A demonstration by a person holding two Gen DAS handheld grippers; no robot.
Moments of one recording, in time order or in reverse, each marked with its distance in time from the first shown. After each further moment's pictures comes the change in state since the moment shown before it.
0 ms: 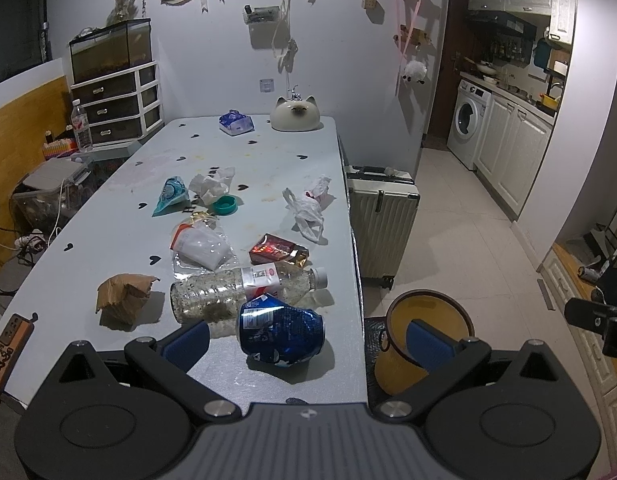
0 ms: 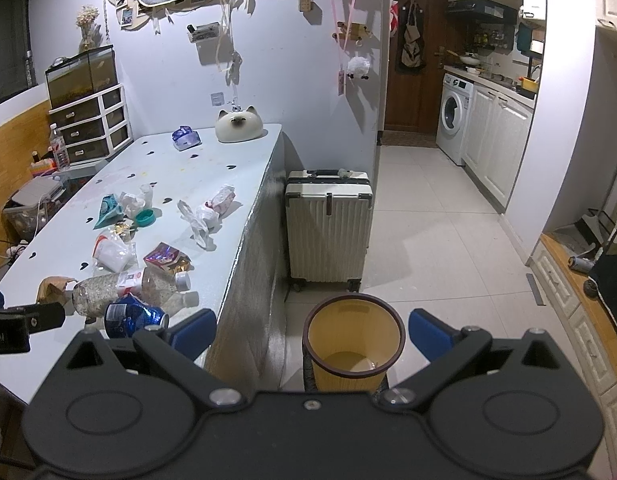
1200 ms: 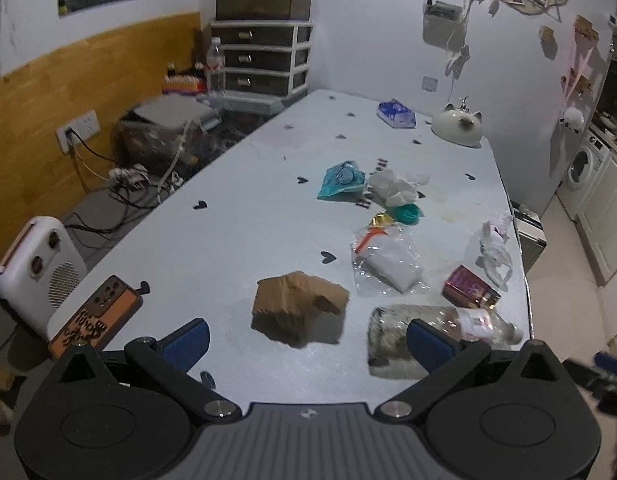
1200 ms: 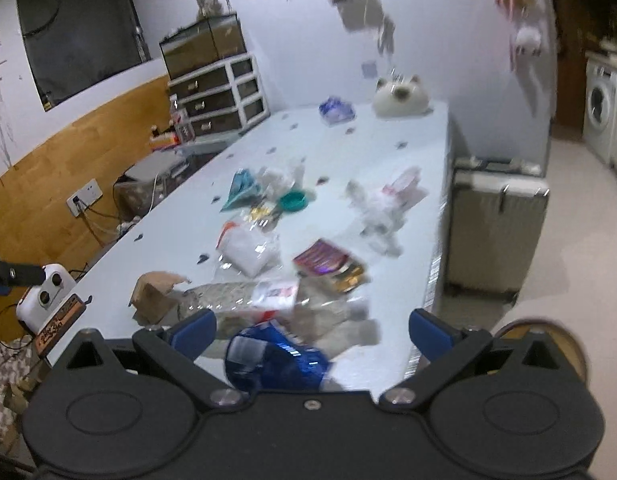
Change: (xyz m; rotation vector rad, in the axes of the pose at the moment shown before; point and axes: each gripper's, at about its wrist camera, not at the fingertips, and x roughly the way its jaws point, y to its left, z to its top) left arm 0.056 0.225 0.027 -0.287 0.078 0.200; right arm 0.168 0.149 0.009 -0.078 0.082 0.441
